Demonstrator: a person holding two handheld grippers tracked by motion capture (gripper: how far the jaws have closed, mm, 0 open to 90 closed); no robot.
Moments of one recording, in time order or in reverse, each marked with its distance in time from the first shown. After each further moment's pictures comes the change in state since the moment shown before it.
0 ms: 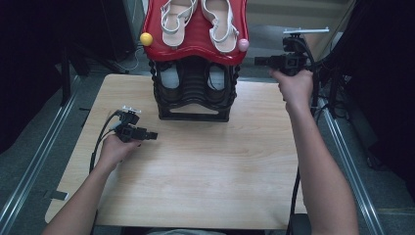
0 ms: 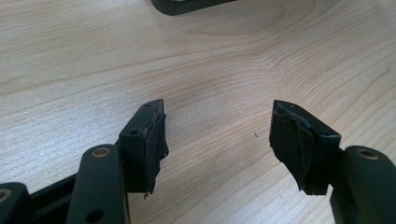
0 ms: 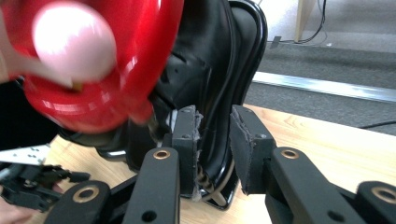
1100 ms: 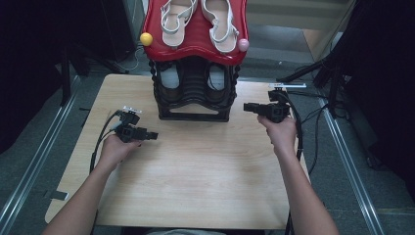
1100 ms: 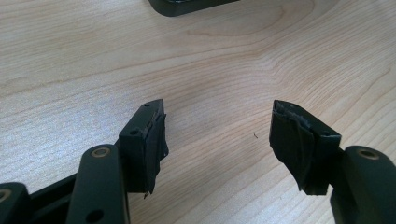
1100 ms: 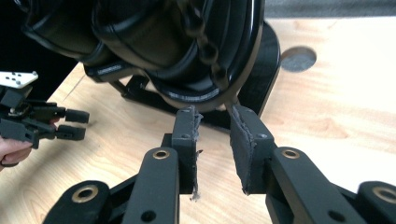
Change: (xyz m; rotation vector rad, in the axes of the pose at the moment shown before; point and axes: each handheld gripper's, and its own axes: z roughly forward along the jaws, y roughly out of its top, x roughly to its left) left arm -0.001 0.000 0.001 -0.004 0.001 0.007; right arm -0.018 -0.126 0.040 0.100 0.090 0.070
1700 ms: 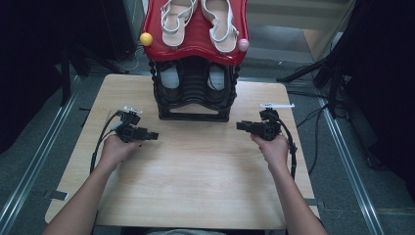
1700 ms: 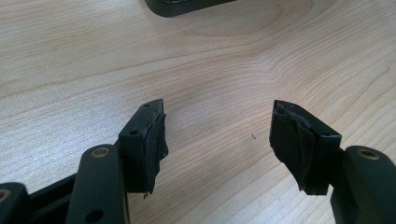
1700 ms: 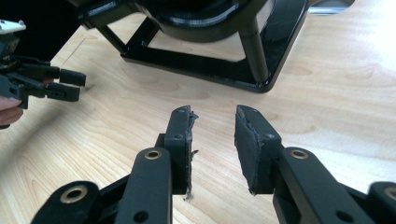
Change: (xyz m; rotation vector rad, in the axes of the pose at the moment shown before) left arm -0.002 0.000 0.001 0.008 -0.003 0.016; right arm -0.005 -0.055 0.025 0.048 0.041 -0.010
